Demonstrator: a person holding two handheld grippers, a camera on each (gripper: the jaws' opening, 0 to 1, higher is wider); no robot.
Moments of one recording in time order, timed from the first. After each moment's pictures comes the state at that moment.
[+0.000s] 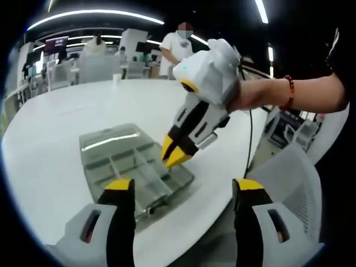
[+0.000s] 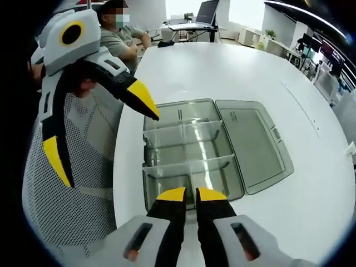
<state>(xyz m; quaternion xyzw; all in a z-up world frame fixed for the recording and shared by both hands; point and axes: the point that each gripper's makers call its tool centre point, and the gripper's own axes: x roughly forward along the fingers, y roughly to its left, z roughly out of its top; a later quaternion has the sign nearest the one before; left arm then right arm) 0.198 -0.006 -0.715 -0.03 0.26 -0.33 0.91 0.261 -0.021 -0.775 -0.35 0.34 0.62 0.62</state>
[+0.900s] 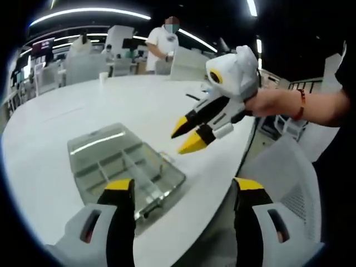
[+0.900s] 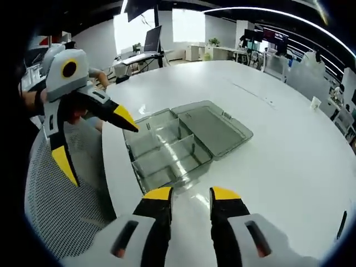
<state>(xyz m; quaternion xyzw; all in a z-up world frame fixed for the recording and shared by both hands) 0.199 -0.018 -0.720 -0.01 0.28 -0.38 0.88 0.268 -0.076 -0.757 -0.22 0.33 0.50 0.77</state>
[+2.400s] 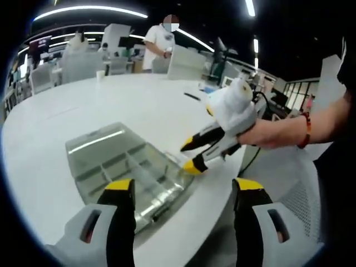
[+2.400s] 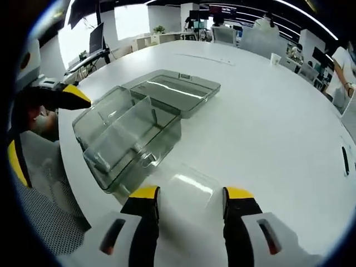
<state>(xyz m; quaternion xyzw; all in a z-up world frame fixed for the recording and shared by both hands) 0.213 -0.008 -0.724 -0.02 0.28 -0.39 0.88 0.281 -0.095 -0.820 -0.17 0.41 0.33 0.83</state>
